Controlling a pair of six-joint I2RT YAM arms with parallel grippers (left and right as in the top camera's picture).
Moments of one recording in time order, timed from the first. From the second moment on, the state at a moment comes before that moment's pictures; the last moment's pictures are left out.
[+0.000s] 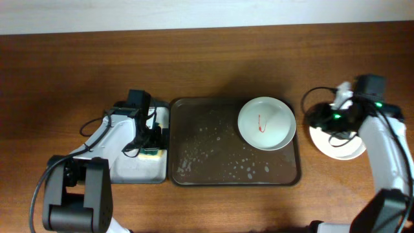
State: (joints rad) left arm -0.14 1.77 1.03 -0.75 0.03 -0.12; right arm -0.27 1.53 1.10 -0.86 -0.30 0.13
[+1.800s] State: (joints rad) left arm -0.12 1.73 1.14 -0.69 -0.02 -0.12; right arm 0.19 1.85 1.10 -0.70 -0.24 0.27
